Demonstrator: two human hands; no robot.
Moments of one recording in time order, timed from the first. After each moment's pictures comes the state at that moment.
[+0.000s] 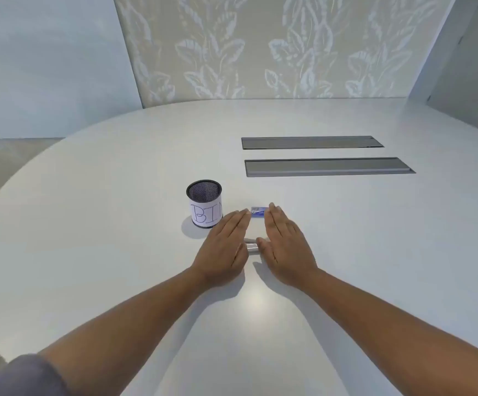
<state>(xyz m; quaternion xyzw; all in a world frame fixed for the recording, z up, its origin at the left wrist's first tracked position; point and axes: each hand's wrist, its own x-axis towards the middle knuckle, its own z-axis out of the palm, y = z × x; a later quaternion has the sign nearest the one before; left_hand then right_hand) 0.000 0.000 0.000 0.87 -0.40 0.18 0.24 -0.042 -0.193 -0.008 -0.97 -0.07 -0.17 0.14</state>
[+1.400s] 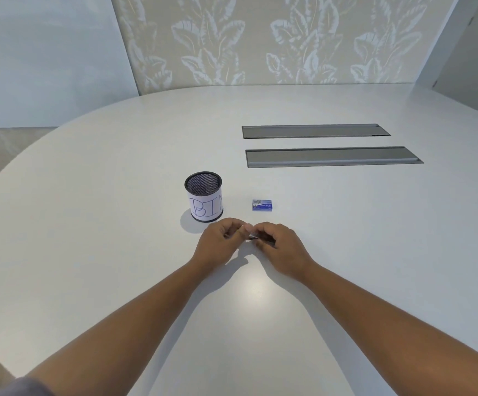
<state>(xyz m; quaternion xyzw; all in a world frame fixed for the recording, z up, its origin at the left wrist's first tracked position) 0.018 -0.002 -0.009 0.80 -0.16 -0.08 0.58 -0.028 -0.190 -0.014 -0.91 -0.06 -0.09 0.41</state>
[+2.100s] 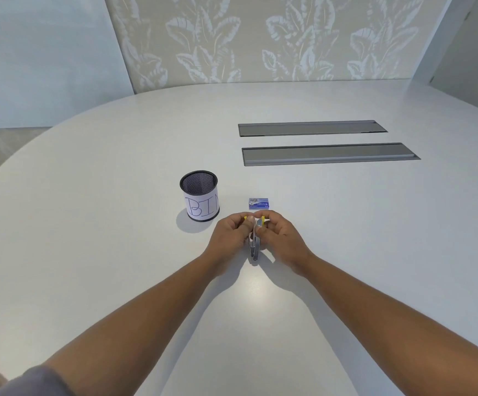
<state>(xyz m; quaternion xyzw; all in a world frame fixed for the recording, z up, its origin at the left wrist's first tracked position) 0.016 -0.038 0.001 0.65 -0.09 -0.19 0.73 -0.026 -0.189 -0.002 -0.74 0.02 -0.01 0.67</state>
